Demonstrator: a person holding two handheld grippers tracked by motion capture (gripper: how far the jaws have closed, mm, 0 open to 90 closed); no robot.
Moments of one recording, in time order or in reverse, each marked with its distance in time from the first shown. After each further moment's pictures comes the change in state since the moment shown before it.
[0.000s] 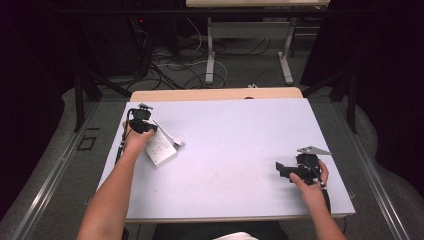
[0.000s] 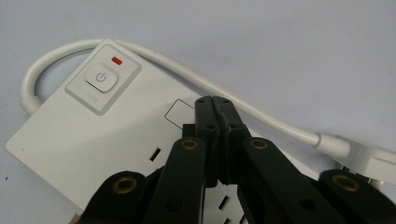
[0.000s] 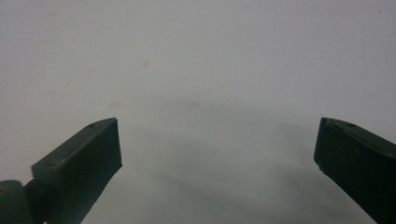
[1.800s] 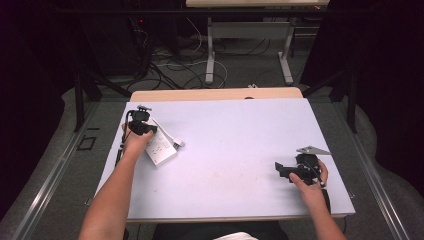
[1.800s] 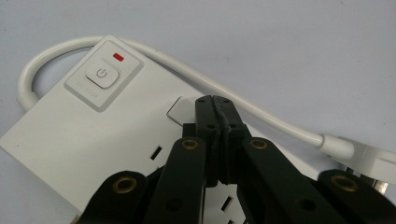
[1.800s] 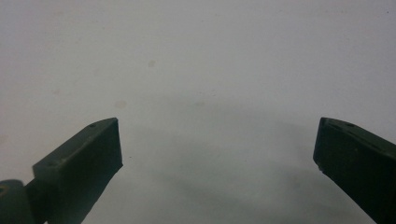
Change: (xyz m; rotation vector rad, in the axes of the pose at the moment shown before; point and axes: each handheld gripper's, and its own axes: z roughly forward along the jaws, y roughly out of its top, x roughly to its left) left arm 0.003 -0.006 0.002 -0.030 -0.022 -0.018; right arm 0.001 0.000 0.000 -0.001 0.012 -0.005
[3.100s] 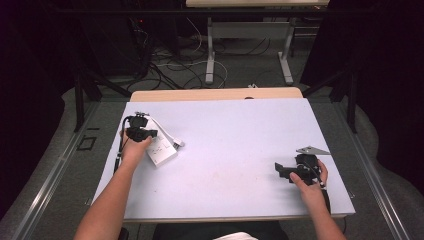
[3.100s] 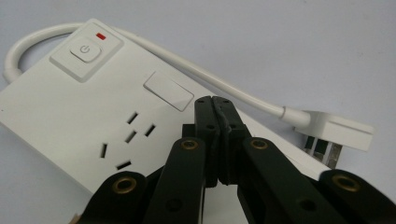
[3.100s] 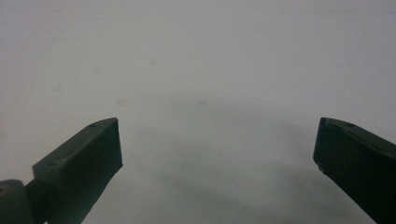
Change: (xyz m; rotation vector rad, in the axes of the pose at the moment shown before) left arm -0.011 -0.024 -0.019 -0.048 -0.051 0.004; right arm 0.001 0.000 0.000 0.004 0.003 -0.006
